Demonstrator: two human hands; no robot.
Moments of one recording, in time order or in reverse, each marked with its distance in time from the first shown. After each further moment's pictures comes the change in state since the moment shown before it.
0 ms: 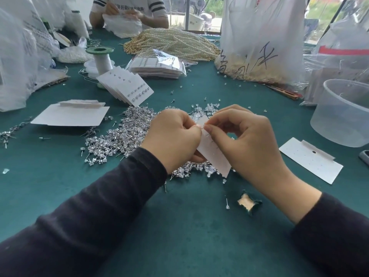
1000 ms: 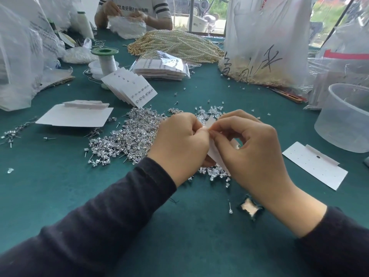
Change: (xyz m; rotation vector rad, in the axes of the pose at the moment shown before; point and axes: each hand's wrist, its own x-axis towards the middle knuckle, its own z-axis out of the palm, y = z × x) left_hand -0.012 0.006 0.005 0.012 0.071 0.102; right_hand -0.007 -0.004 0.004 -0.034 0.051 -0.075
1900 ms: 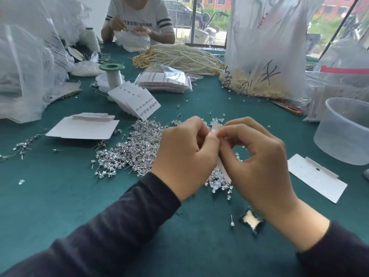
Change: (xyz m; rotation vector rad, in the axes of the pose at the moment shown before) left_hand -0.005 0.010 -0.003 0.112 0.103 0.257; right_hand 0.003 -0.004 -0.004 -0.050 0.114 -0.144
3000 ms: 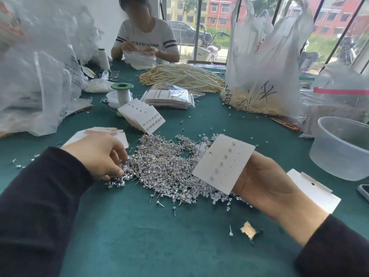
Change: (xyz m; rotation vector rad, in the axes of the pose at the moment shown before) left_hand 0.026 -0.058 -0.129 0.654 -0.345 -0.483; right_hand 0.011 0.020 -0.017 1.251 -0.398 1.006
